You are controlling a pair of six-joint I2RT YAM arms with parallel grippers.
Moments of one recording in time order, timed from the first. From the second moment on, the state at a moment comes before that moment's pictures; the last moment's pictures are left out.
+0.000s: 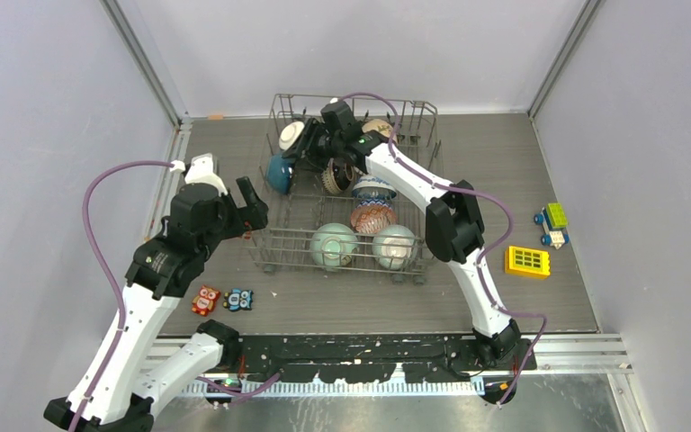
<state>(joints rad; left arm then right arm) -0.42 0.80 1.11 -0.82 -0.26 -0.50 0.68 2.31 2.15 -0.37 -0.30 1.07</state>
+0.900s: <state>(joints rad) -0.42 0.78 1.09 -0.82 -0.26 -0.50 0.68 2.37 2.07 -0.15 -0.39 1.16</state>
